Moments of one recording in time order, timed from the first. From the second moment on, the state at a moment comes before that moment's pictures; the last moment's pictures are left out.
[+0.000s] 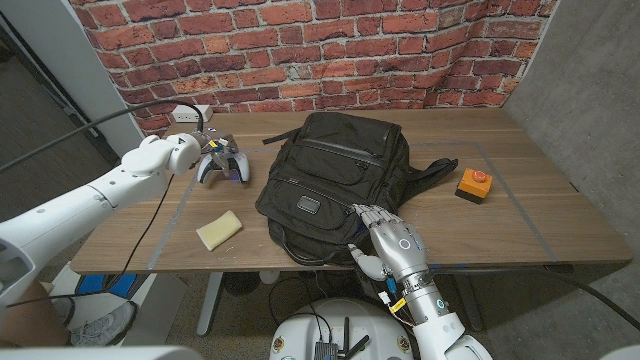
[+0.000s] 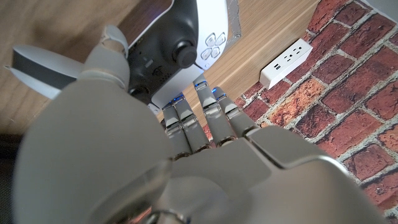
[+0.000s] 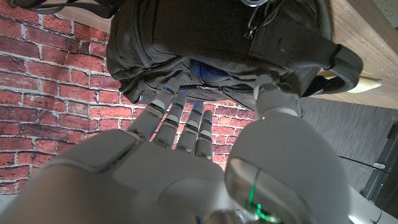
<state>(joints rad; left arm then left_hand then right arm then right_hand) 0.57 1.03 0.67 -1.62 0.75 0.21 -0.30 1.02 -0.10 0.35 -0.17 0.18 0.74 -0.12 0.23 0.18 0.79 -0.20 0.19 0.18 0.83 -0.07 0.18 0.17 0.37 -0.04 0.19 0.16 -1.61 -0.71 -0.70 -2.32 -1.27 -0.59 -0.39 0.68 -0.06 0.43 -0.16 0.18 0.23 -0.06 0.21 0.19 0.35 -0.09 0.19 0.20 0.30 -0.04 0.29 0.25 0.50 -0.04 0.20 0.17</state>
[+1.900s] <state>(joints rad) 0.62 1.03 0.65 -1.67 0.73 0.28 -0.28 1.02 -0.10 0.35 -0.17 0.18 0.74 -0.12 0.22 0.18 0.80 -0.20 0.18 0.18 0.84 -0.07 0.18 0.17 0.37 -0.04 0.19 0.16 -1.50 -0.67 -0.73 -2.19 -1.16 -0.57 -0.60 0.71 -0.06 0.40 -0.15 0.19 0.30 -0.07 0.24 0.19 0.40 -0.09 0.21 0.21 0.33 -0.04 0.30 0.27 0.52 -0.05 0.20 0.17</state>
